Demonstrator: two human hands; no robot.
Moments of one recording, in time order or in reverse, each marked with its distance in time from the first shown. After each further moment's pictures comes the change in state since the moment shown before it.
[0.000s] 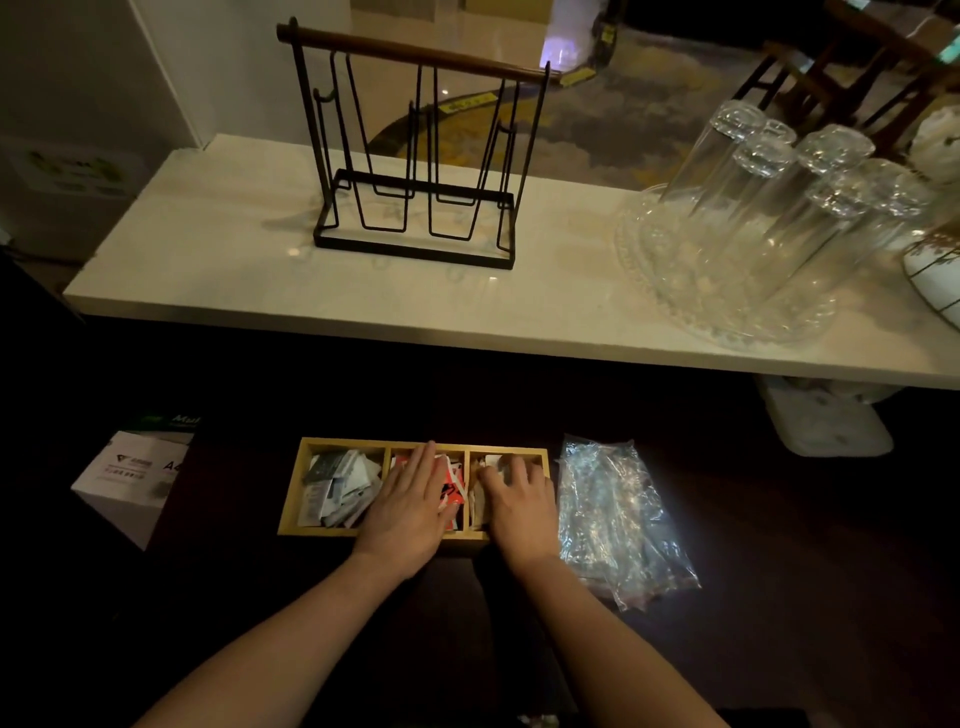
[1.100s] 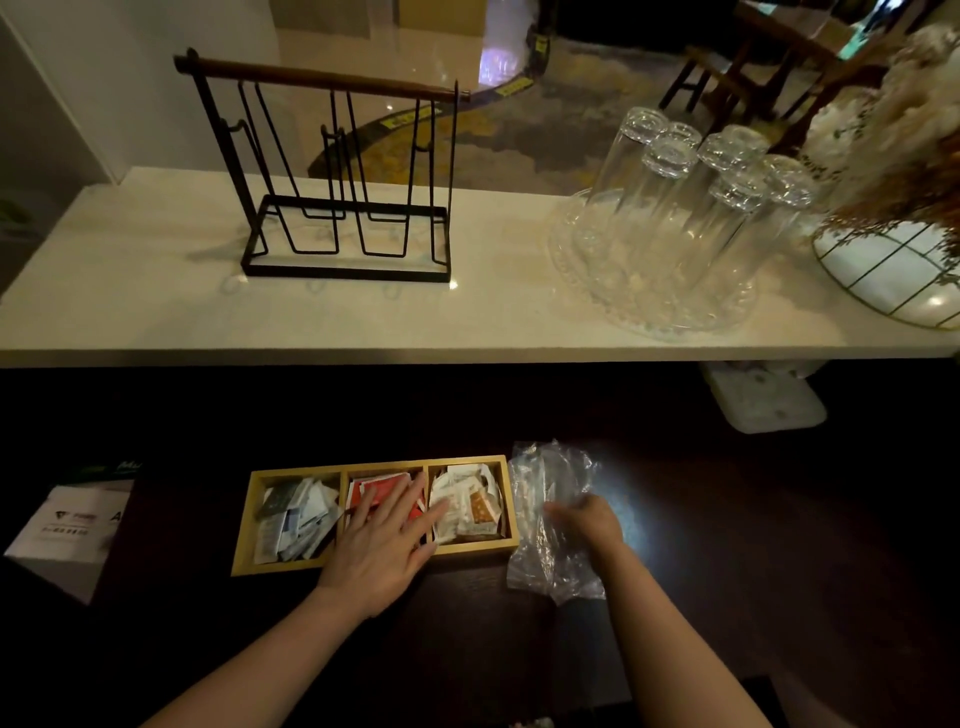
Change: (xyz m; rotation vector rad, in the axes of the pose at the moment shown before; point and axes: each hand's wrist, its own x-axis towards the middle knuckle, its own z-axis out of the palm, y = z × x) left_hand -0.004 0.000 0.011 0.131 -0.029 0.185; right_hand -0.016 0.129 -0.009 0.826 -0.315 0.911
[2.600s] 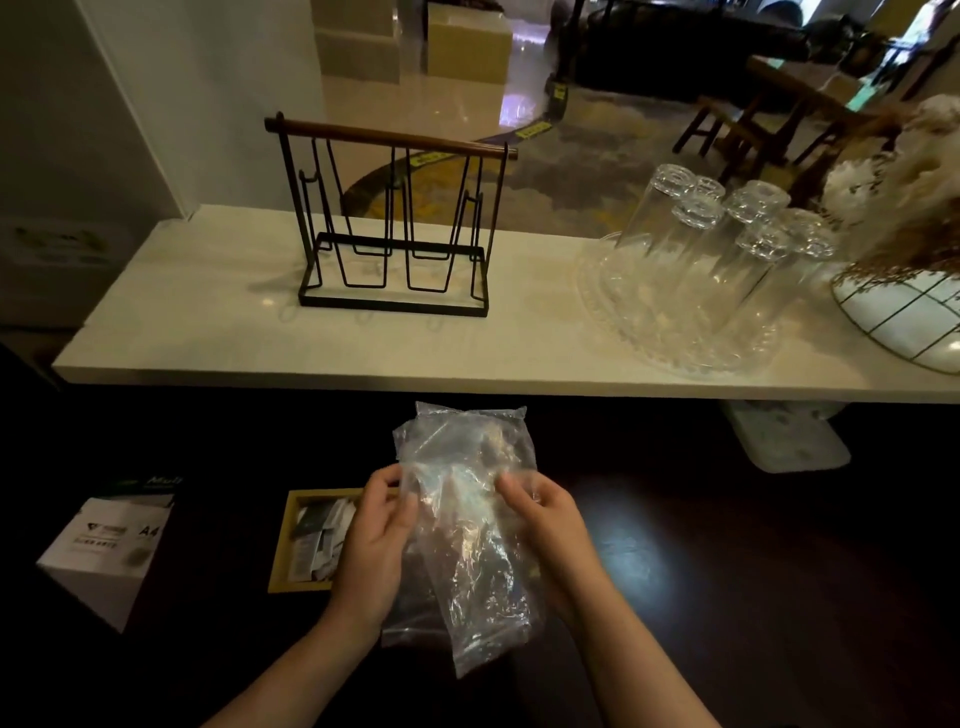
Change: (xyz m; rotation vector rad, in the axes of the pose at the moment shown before) left_hand -0.047 0.019 -0.134 -1.573 0.435 -0.325; right_hand -0.151 -0.117 0.026 0.608 -0.282 -0.425
